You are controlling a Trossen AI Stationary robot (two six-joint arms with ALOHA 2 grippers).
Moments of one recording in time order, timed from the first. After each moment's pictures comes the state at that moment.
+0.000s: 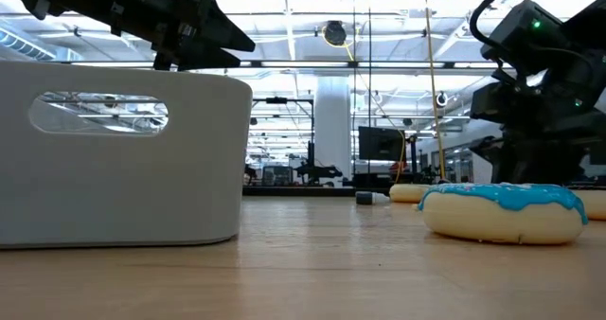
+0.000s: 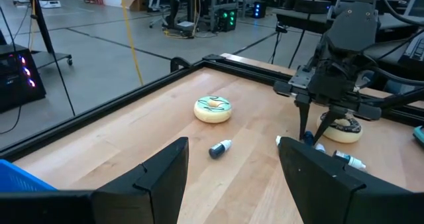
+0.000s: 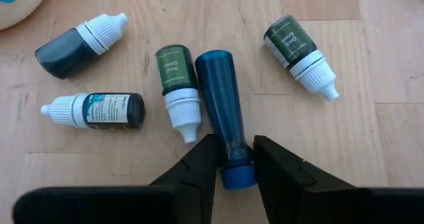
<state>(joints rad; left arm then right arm) -0.32 1.32 0.55 0.55 -0.80 -0.27 0.08 1.12 0.27 -0.10 0.02 0.07</state>
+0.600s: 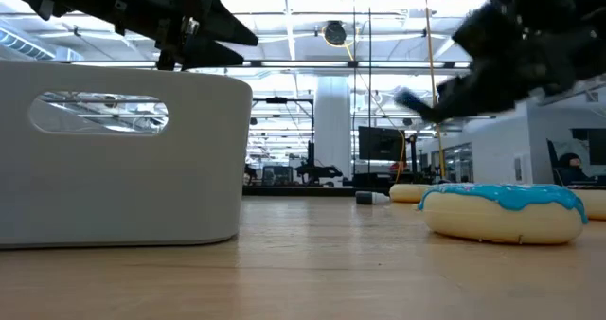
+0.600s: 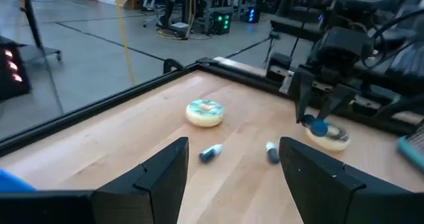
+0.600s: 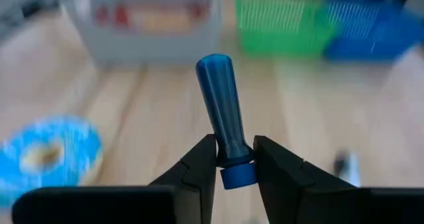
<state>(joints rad) -0.30 1.32 0.55 0.59 -0.76 -0.30 0.08 1.03 0.27 0.37 0.03 -0.06</state>
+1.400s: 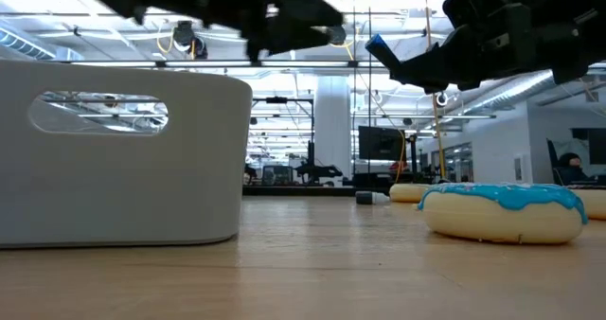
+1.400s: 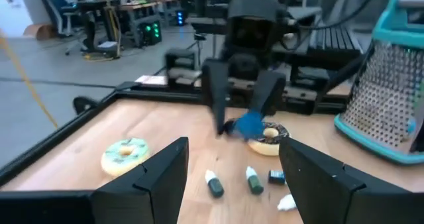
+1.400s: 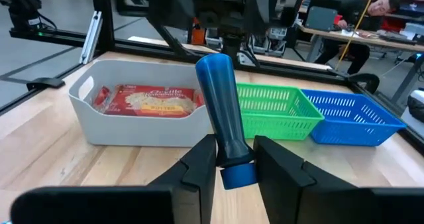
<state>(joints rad) -0.21 1.65 0.85 0.68 -0.39 -0.01 0.08 1.20 0.28 0.80 0.02 -0.12</state>
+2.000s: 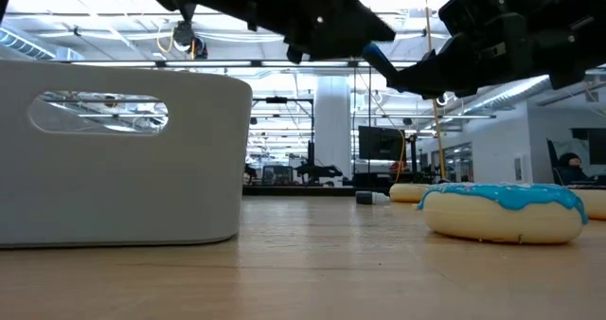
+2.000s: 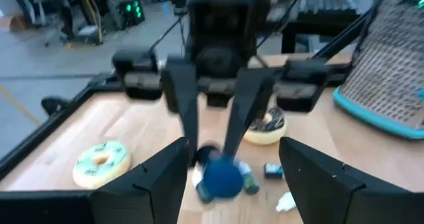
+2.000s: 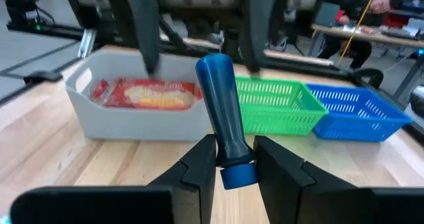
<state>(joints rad) -0.18 1.81 1.08 0.49 -0.31 0.03 0.08 1.26 0.28 0.85 0.02 -0.12</state>
